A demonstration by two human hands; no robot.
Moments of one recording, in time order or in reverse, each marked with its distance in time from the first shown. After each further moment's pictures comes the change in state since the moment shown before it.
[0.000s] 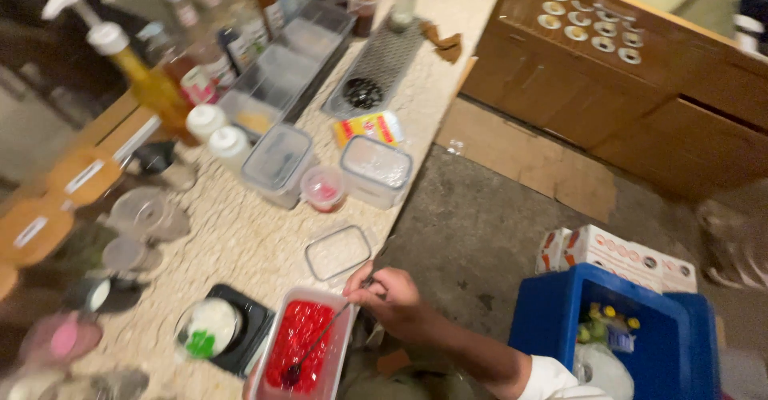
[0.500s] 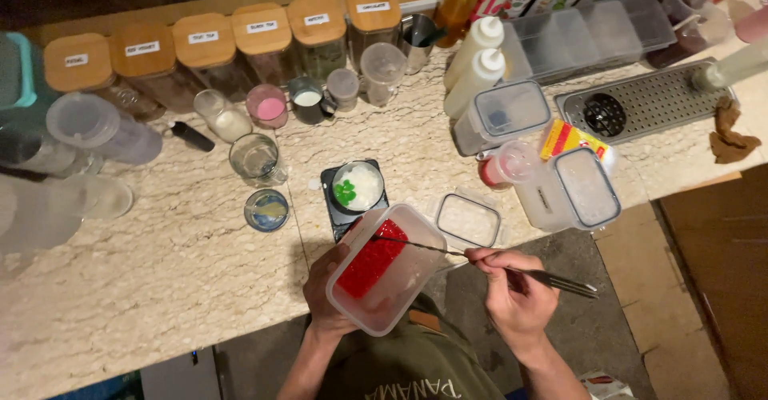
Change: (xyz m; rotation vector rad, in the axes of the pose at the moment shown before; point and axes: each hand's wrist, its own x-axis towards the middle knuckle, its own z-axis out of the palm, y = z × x) left_hand 0.011 0.159 0.102 1.098 0.315 1.019; right_hand 0.013 -0.034 0.018 0.002 -0.069 -0.494
